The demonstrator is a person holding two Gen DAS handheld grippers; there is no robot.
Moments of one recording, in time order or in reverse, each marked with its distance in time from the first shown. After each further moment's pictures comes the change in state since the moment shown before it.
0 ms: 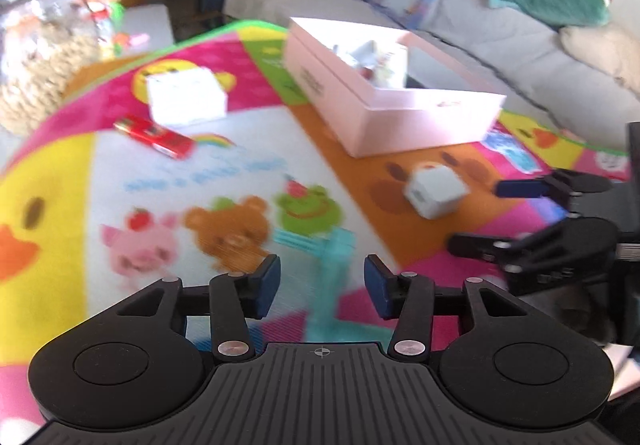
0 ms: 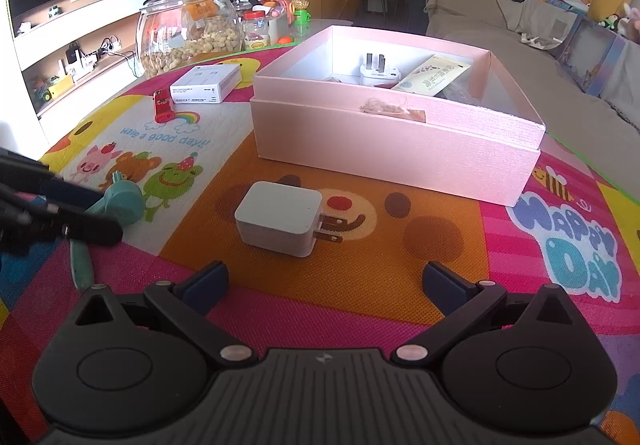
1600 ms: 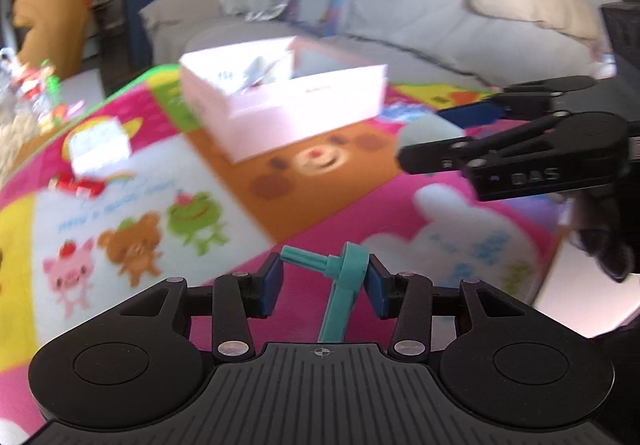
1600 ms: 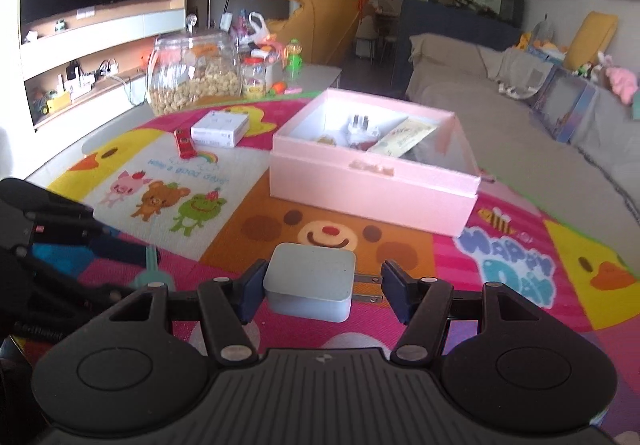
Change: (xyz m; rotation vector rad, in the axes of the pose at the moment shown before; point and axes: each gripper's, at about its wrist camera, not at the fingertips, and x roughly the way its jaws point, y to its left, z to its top) left arm -0.029 -0.074 -0.031 0.263 -0.094 -0.121; right arm -0.091 0.014 -0.013 -0.043 -0.173 -0.084
